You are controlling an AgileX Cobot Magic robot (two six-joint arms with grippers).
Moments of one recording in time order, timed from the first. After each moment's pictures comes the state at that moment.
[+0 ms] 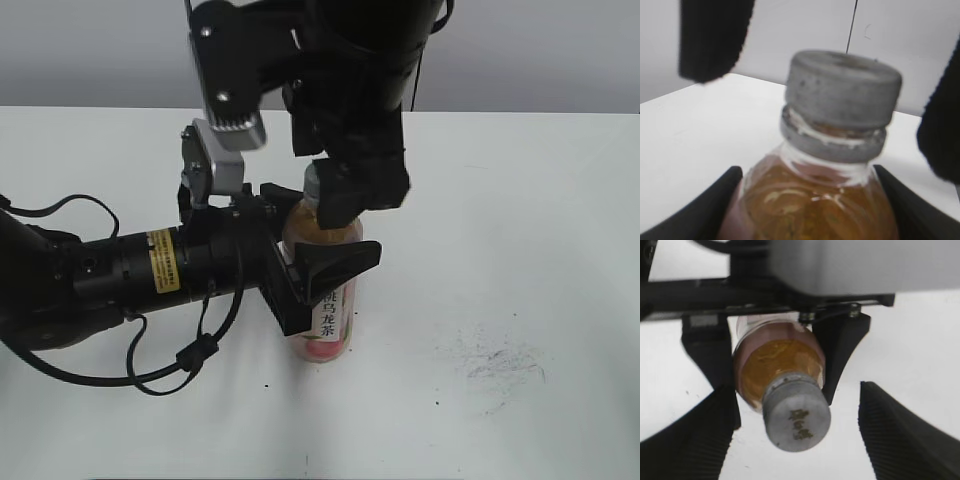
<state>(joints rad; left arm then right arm) -0.52 1.97 -0.70 0.79 -1.21 -0.37 0.79 1.84 -1.68 0.03 1.21 -1.26</state>
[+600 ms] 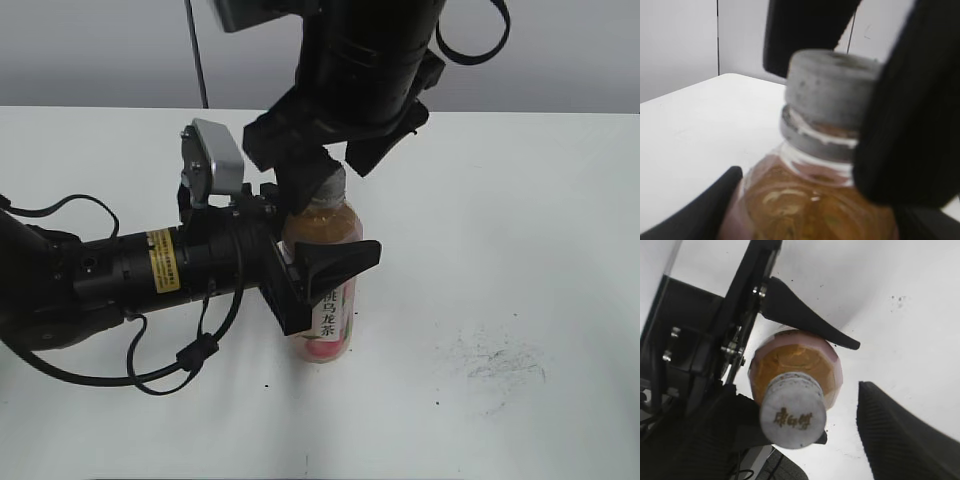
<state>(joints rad) -0.52 1.97 -0.70 0.79 -1.21 -0.37 0.79 1.84 -1.68 0.02 1.21 -0.03</state>
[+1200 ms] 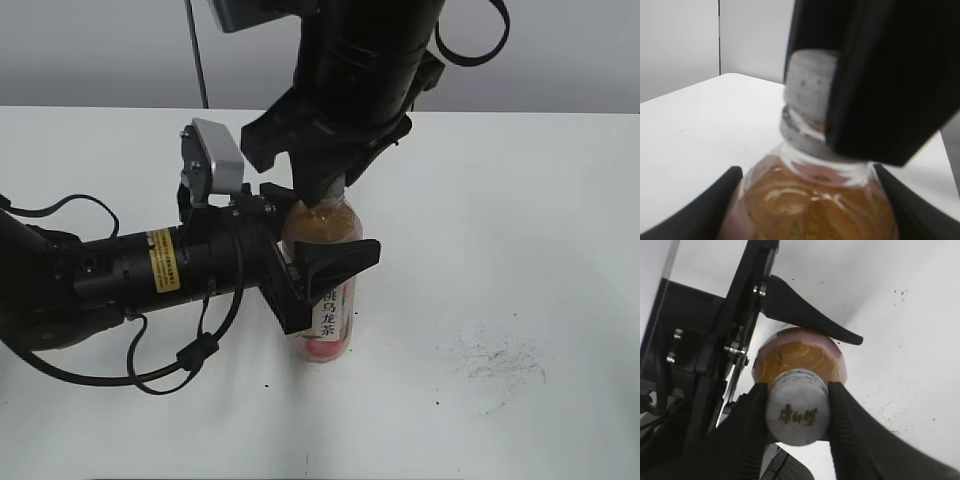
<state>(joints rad) -0.52 1.97 -0.70 0.79 -1.21 -0.37 0.79 1.84 -1.68 0.02 1.22 0.00</state>
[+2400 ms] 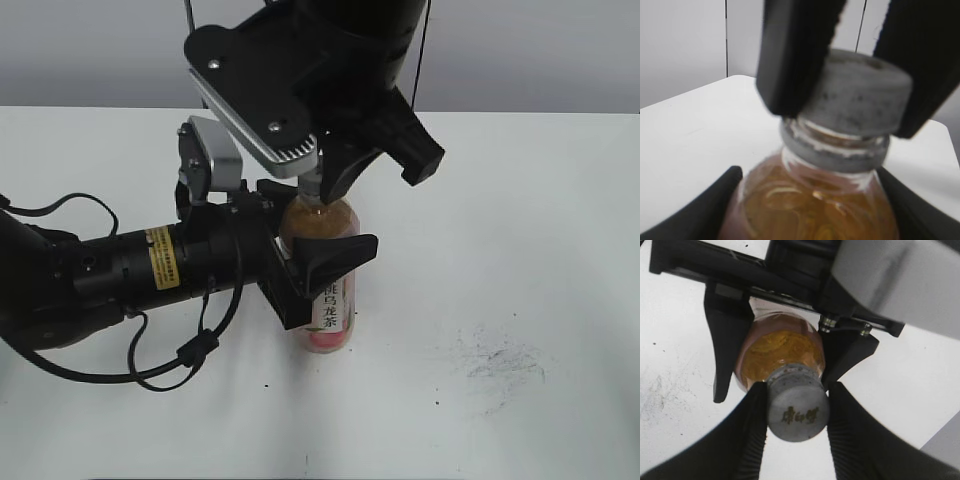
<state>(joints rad) -0.52 1.97 -0.70 0.77 -1.21 -0.36 0.79 1.88 -1.75 0.03 1.25 -1.61</state>
